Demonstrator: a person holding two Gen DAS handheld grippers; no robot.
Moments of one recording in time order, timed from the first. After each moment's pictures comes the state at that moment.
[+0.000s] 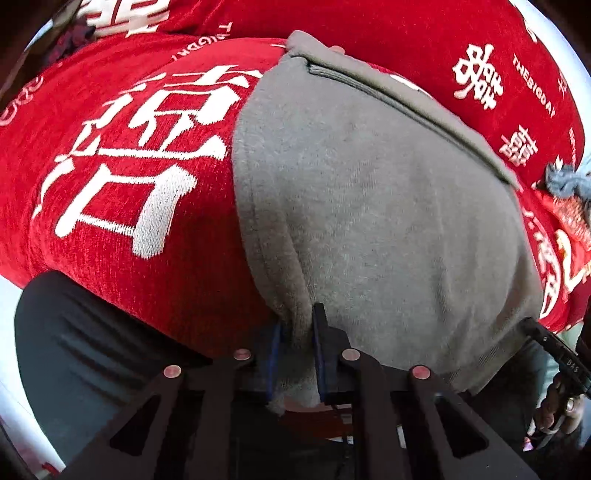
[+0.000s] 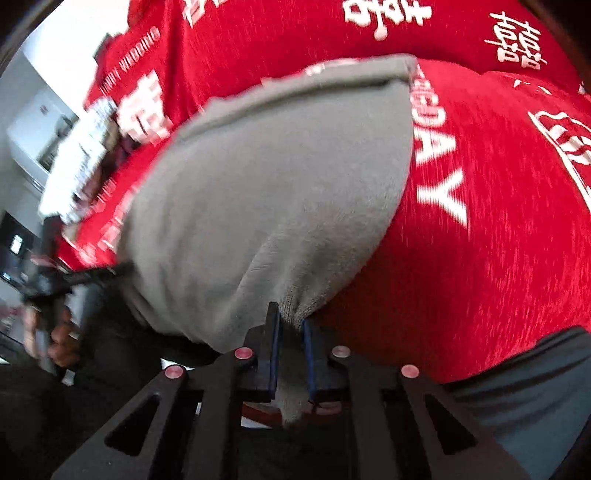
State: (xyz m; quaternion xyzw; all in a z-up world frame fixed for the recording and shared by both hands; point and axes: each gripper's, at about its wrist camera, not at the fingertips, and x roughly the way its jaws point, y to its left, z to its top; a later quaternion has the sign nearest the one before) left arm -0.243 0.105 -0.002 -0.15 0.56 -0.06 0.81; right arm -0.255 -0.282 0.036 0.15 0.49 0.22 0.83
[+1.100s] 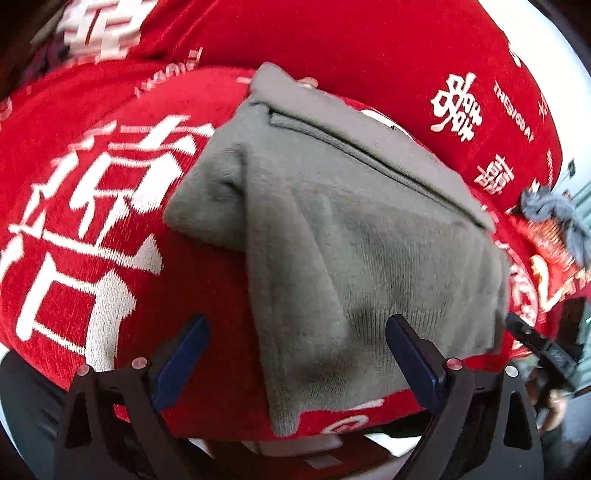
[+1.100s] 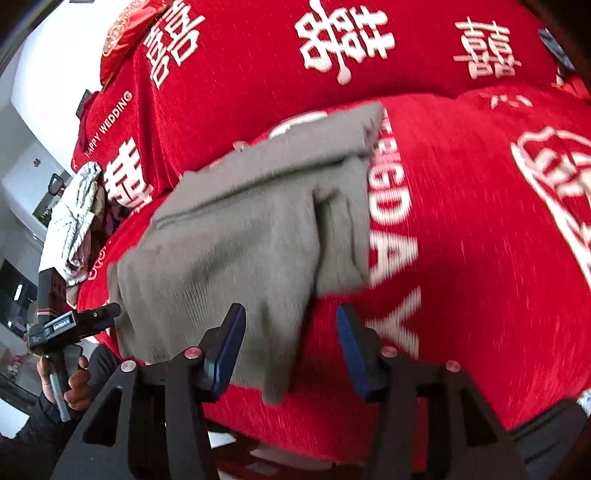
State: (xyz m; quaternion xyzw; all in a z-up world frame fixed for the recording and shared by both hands) left arm -0.189 0.088 0.010 -0.15 0.51 -0.10 0.84; right arm -0.203 -0.303 0.027 0.19 0.47 0.17 0.85
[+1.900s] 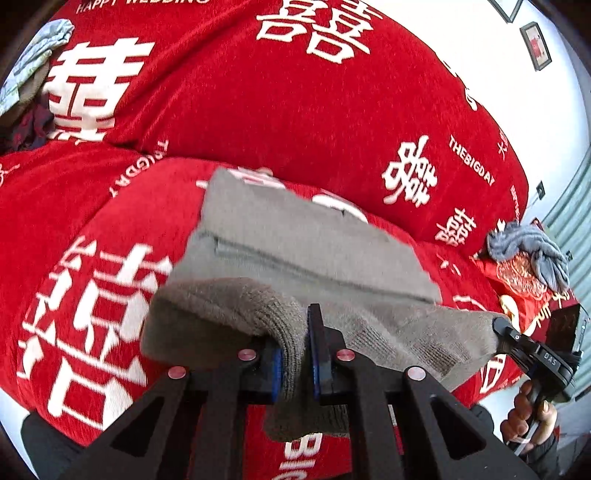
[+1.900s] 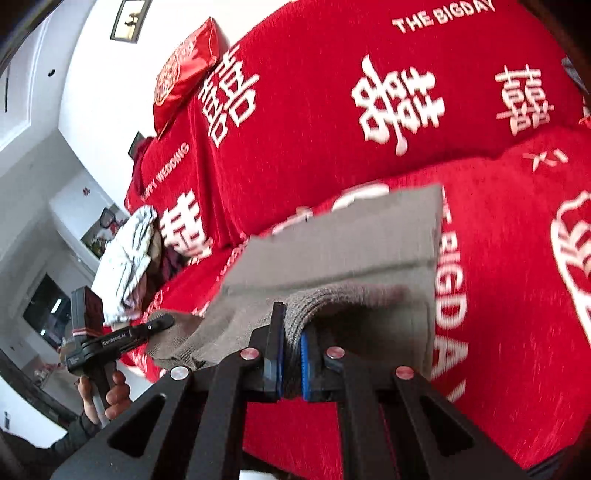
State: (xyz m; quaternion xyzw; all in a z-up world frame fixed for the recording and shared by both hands) left arm -0.158 0.088 0.109 -0.18 0.40 -0.13 0.89; right arm -0.178 -0.298 0.117 0.24 0.34 0.23 0.88
